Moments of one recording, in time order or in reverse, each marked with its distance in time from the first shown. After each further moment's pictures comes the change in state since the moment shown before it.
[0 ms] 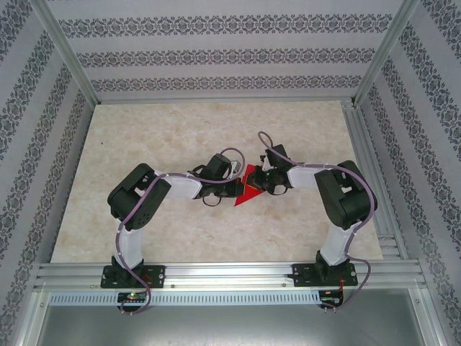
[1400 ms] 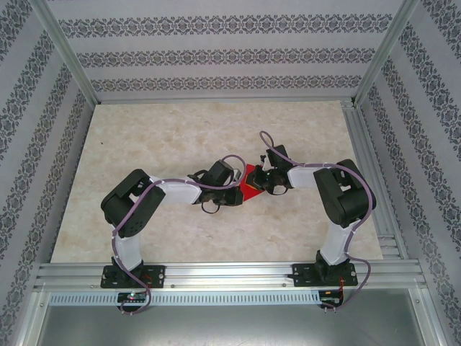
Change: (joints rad) left arm -0.058 -0.085 -0.046 -0.124 -0.047 -0.005; right arm -0.013 0.024 -0.009 0.043 -0.036 0.030
